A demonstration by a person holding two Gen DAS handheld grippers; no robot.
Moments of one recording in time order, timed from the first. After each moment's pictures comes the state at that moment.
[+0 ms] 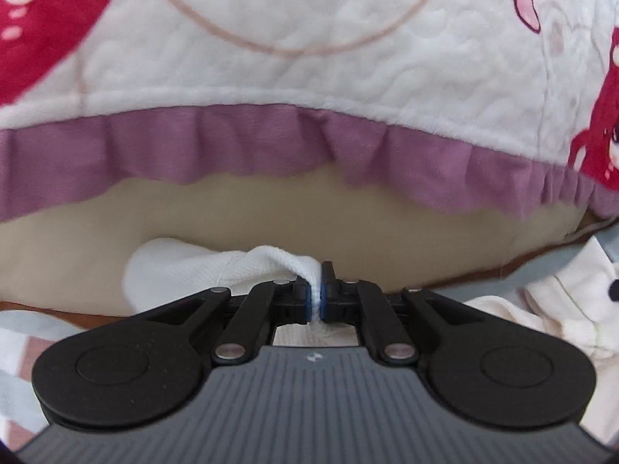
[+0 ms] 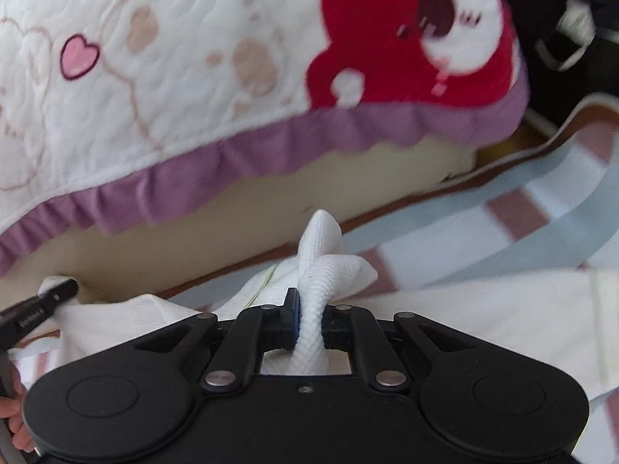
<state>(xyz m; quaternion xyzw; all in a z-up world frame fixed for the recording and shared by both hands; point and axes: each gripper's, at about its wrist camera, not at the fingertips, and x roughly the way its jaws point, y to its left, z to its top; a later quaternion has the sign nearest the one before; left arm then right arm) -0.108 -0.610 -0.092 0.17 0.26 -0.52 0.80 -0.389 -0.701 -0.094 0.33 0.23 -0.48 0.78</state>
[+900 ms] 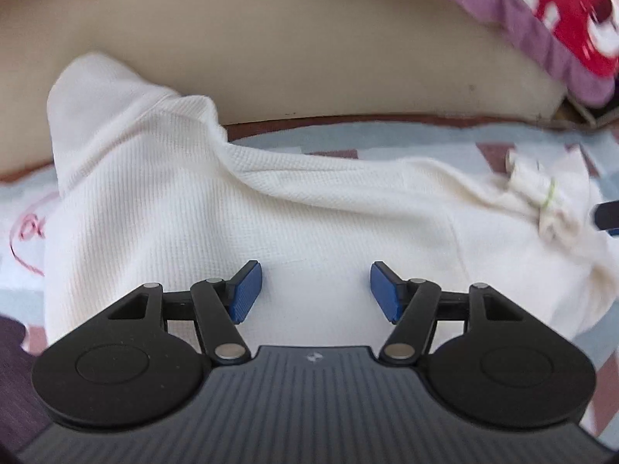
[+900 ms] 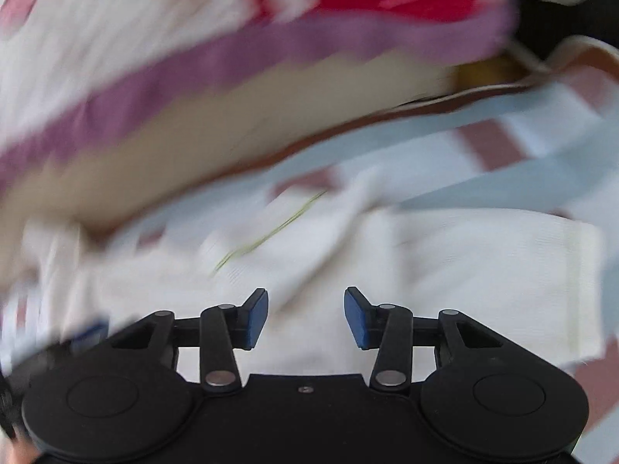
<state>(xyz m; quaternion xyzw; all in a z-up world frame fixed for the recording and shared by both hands) -0.179 -0.581 -0.181 0.24 0.38 -0.52 0.72 -0.391 -0.721 -0.113 0.37 0.38 -0.42 0.74</state>
